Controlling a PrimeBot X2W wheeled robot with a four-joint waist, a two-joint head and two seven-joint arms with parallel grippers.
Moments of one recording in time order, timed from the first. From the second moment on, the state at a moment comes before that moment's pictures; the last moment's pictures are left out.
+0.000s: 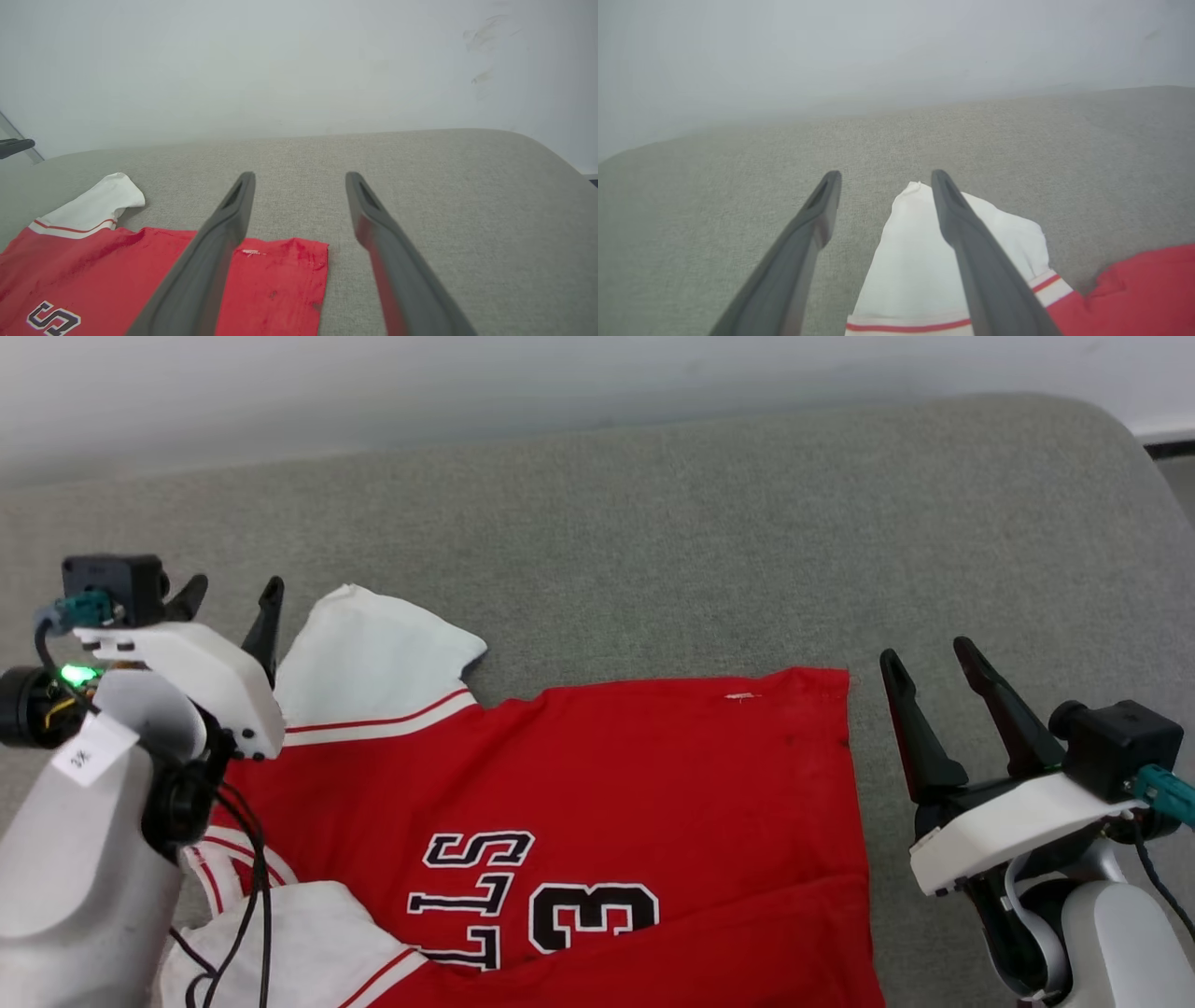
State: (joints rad) left arm -0.54 0.50 -0.27 0.34 -0.56 0.05 0.17; right arm -0.18 -0.09 0.06 -0.02 0.27 0.13 0.04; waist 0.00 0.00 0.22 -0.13
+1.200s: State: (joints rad) left arm -0.83 0.54 -0.38 0.61 -0.71 -0.09 0.67; right arm -0.34 -0.18 0.06 0.23 0.49 0.13 0.21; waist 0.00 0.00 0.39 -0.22
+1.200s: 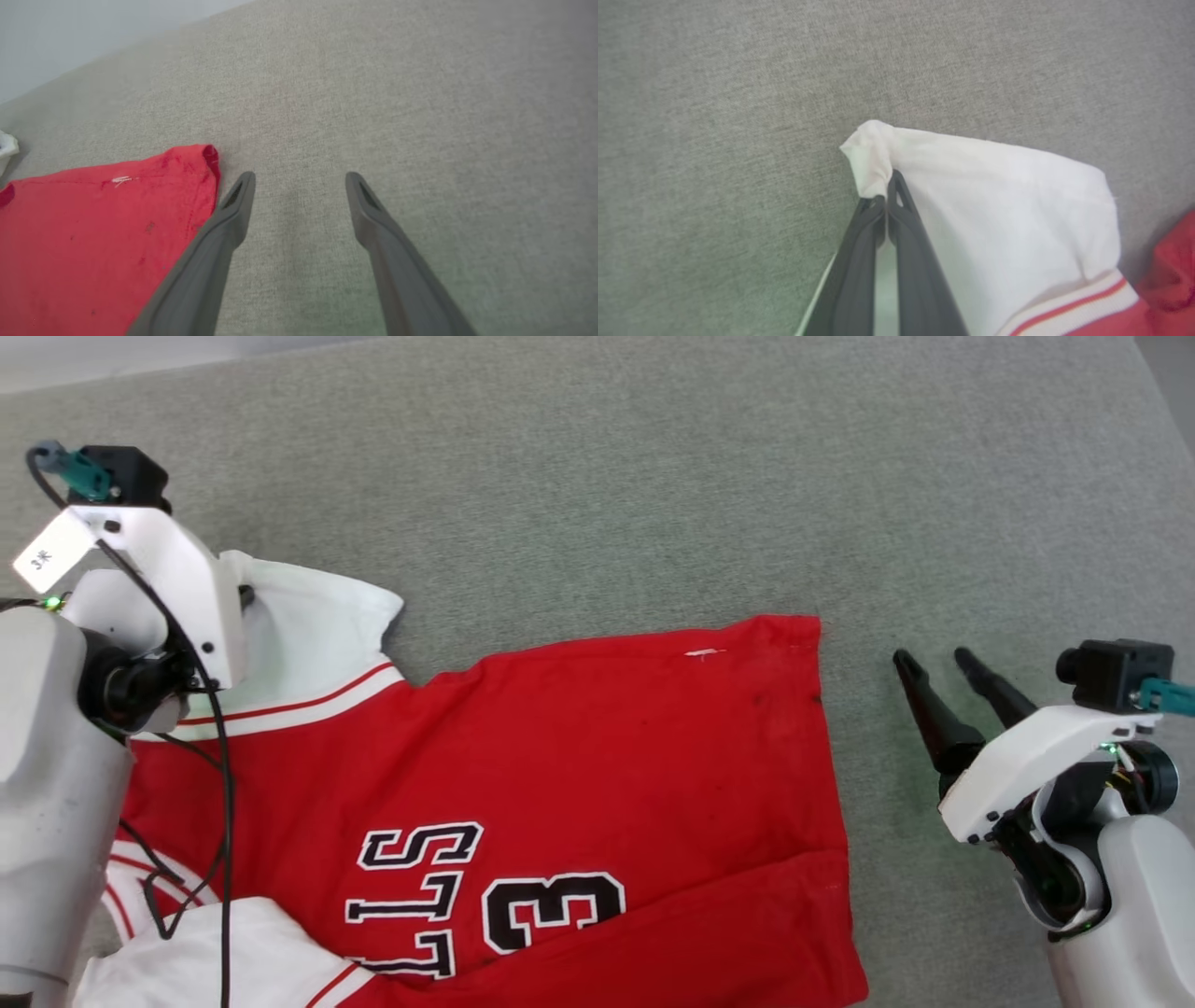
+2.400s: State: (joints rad) left arm -0.74 0.53 -0.37 0.44 -0.72 -0.10 0.43; right arm -0.49 -0.33 0.18 0.29 0.61 0.13 0.63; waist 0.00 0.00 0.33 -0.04
